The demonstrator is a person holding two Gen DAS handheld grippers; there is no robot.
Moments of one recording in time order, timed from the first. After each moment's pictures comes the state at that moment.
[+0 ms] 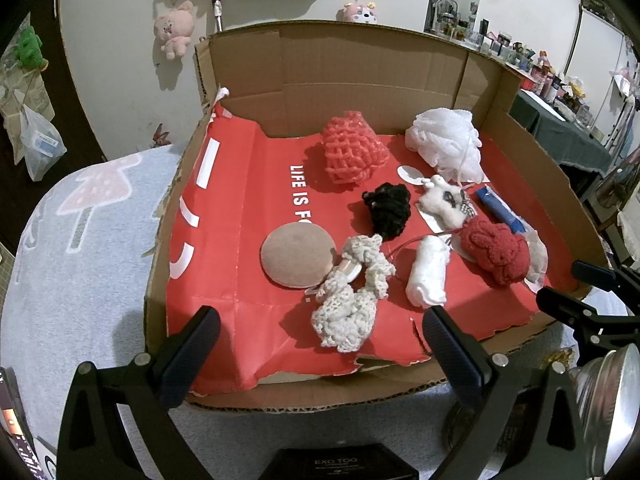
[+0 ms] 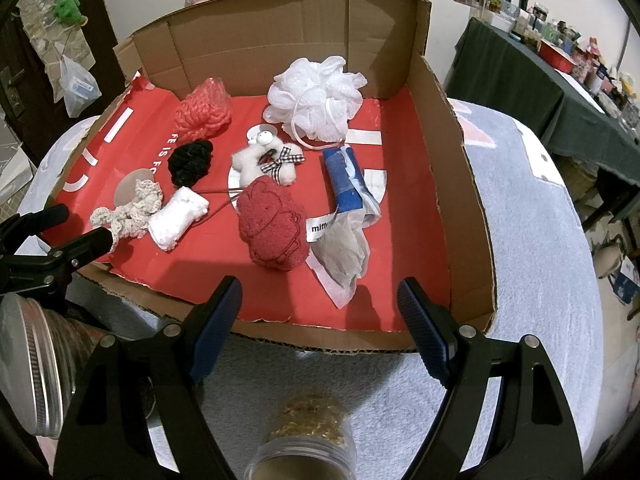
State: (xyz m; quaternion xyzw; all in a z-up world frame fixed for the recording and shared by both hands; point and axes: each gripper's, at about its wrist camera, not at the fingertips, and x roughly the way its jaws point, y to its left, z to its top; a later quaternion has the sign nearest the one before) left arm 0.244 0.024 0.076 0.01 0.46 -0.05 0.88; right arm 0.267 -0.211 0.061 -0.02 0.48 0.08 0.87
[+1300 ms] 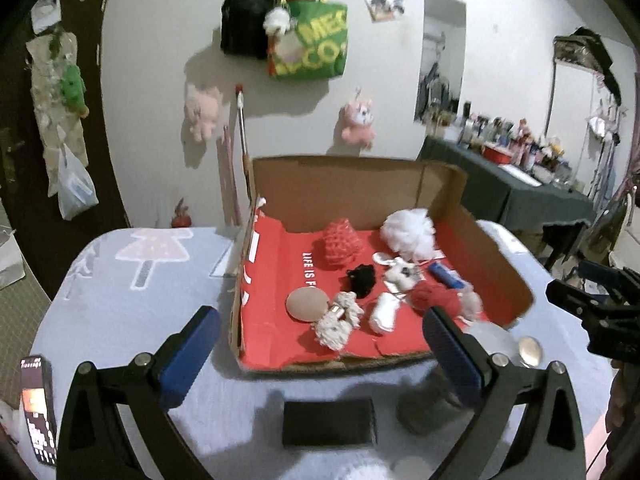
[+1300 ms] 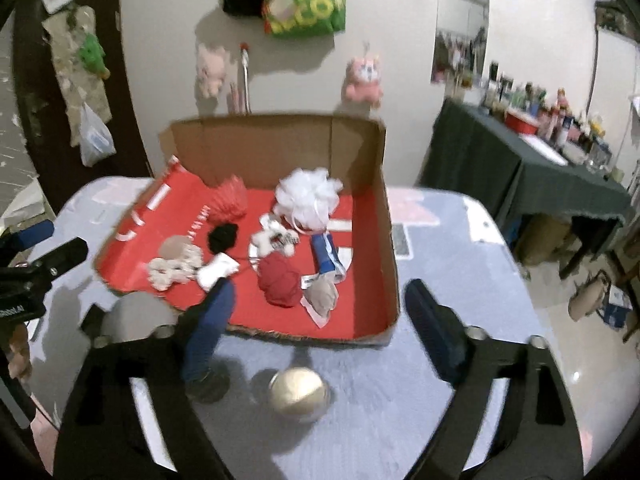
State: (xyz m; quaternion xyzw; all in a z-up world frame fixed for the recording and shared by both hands) left arm 0.133 0.033 0.163 -0.01 0.30 -0.04 0.95; right arm 0.164 -0.226 0.155 -0.03 0.32 0.08 0.95
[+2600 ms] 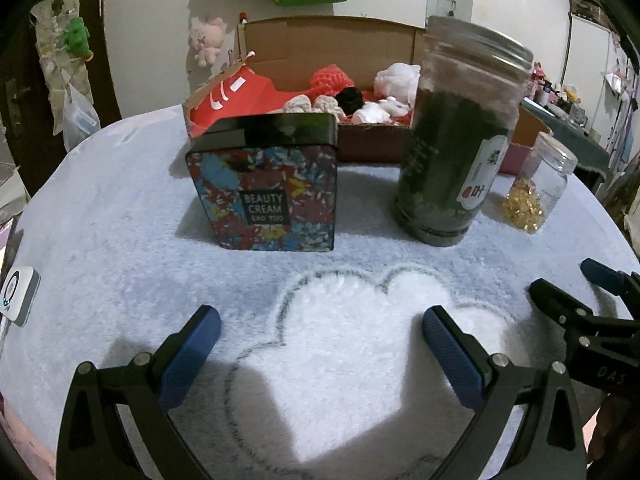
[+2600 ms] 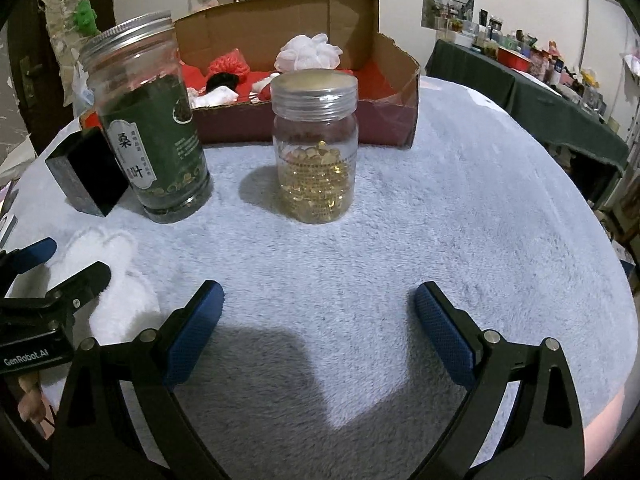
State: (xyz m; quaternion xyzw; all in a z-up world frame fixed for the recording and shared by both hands) left arm 0.065 -0.011 0.014 0.00 0.40 -0.01 0.92; right arm 0.096 -0.220 0.002 -0.02 0.40 0.05 0.92
